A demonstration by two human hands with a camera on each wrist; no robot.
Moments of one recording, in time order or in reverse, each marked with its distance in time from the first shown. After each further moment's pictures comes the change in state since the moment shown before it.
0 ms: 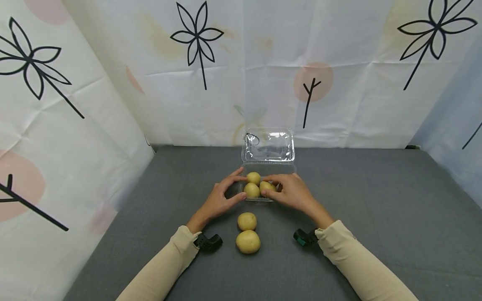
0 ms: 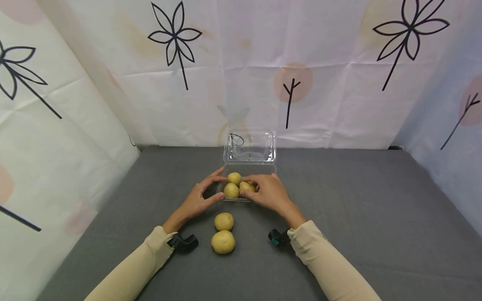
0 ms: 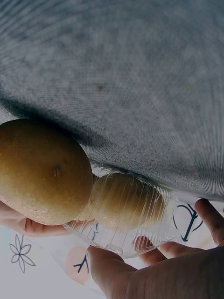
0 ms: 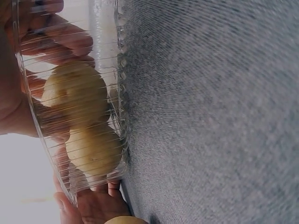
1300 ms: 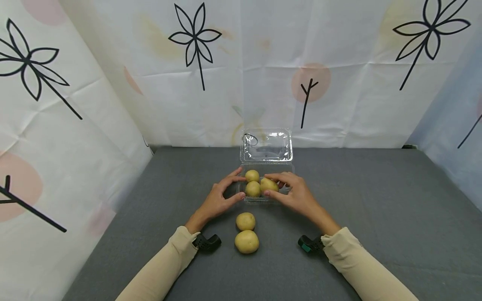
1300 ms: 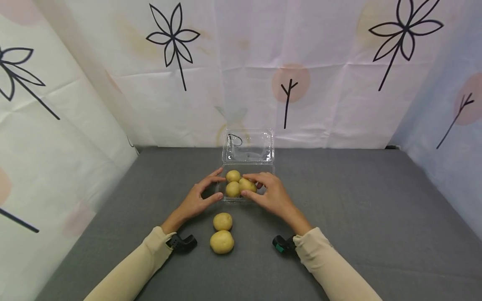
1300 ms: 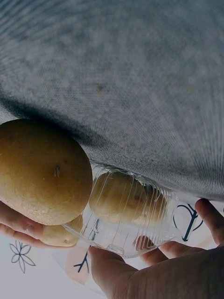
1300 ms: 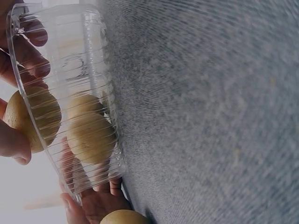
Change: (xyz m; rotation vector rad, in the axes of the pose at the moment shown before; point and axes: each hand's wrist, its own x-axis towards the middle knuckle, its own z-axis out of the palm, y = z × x) left_hand 0.000 0.001 -0.001 -0.004 -0.004 -0.018; right_hand -0.018 0.006 0.000 0.226 0.201 -0.119
